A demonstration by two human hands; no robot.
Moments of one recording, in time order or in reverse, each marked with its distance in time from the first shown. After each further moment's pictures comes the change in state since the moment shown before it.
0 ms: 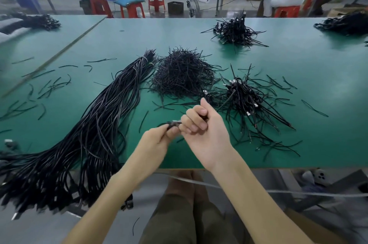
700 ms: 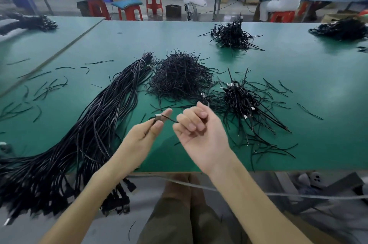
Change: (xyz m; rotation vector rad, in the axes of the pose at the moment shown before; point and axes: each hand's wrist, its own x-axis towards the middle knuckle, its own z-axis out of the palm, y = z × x) left_hand 0.008 -0.021 -0.025 -0.155 -0.013 0.063; right_hand -0.006 -0.001 0.010 0.155 -0.042 0.039
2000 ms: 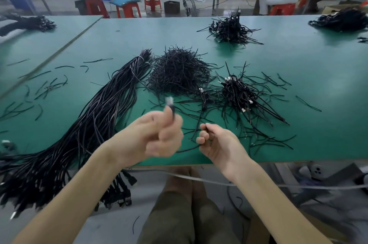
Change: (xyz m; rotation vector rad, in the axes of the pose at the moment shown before) left_hand 0.008 0.055 0.000 -0.896 -0.881 -0.040; right_hand -0.029 -0.024 -0.044 -0.565 0.391 -0.006
